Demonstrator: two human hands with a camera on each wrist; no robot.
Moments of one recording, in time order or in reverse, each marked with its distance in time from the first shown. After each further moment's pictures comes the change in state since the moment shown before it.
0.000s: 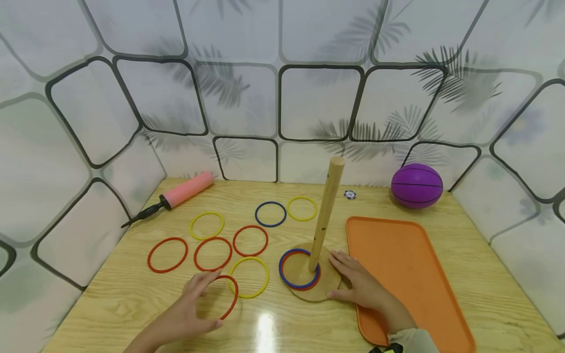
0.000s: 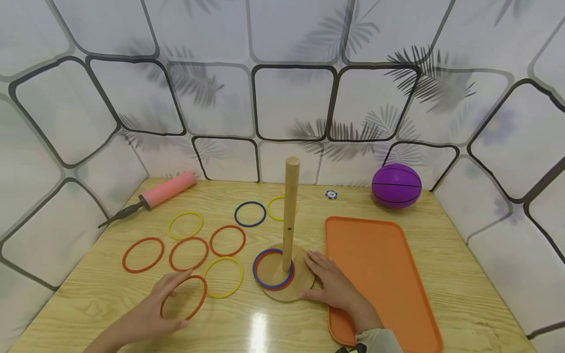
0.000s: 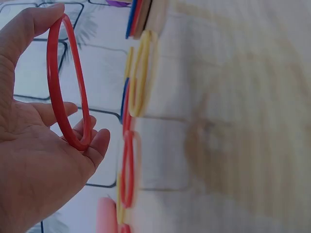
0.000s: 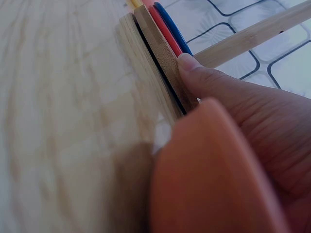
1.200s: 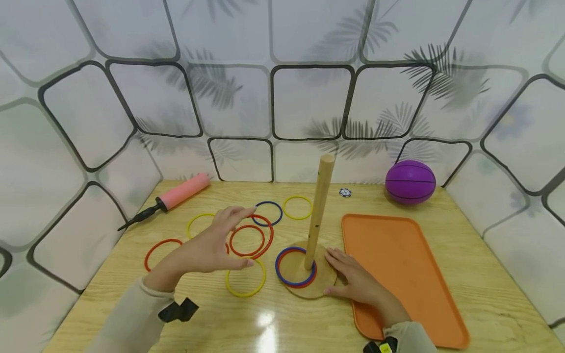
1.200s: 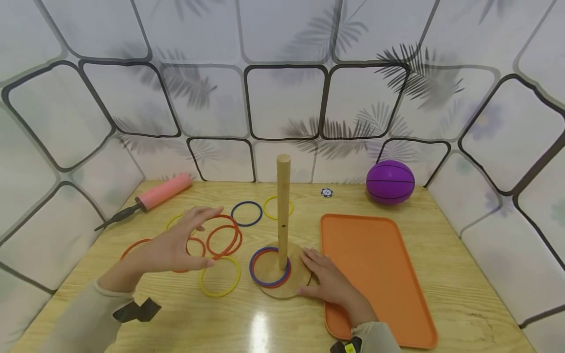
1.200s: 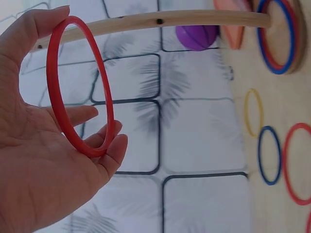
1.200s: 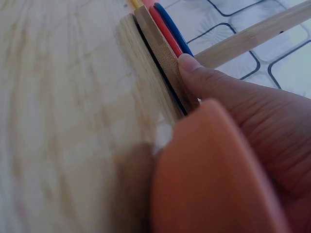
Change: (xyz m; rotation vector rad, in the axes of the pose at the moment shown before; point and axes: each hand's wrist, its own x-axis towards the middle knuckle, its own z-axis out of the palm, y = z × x) left_hand 0.088 0.116 -0.050 0.195 -0.080 0.284; right_hand 0.001 0.001 0.000 0.017 -0.012 -0.015
